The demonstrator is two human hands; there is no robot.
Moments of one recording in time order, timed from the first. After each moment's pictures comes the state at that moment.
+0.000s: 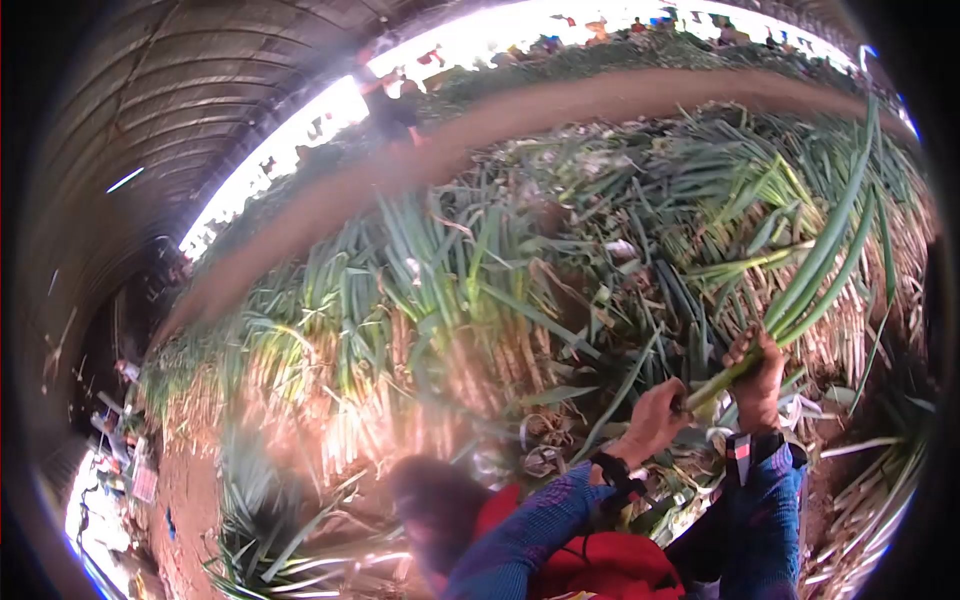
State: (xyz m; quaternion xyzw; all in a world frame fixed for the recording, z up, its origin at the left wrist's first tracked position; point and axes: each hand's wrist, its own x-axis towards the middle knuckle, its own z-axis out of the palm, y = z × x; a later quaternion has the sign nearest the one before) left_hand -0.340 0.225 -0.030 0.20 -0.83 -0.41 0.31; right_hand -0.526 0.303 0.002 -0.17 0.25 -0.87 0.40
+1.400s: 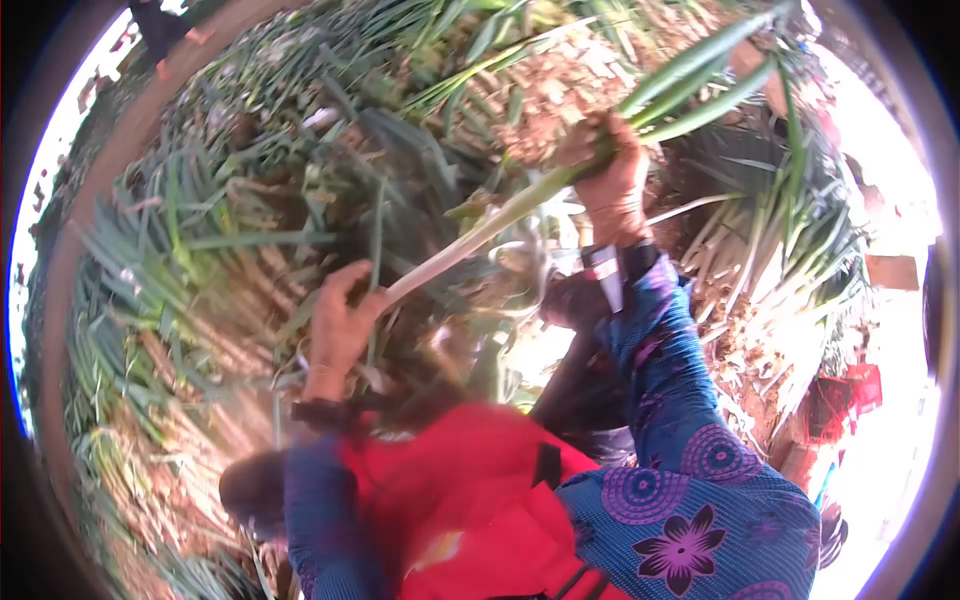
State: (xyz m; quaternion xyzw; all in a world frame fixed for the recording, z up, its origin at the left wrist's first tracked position) left_hand -0.269 0.170 -0.060 0.22 -0.86 -0.39 0.24; right_hand -0.575 0.387 0.017 -0.12 0.27 -0.91 0.28
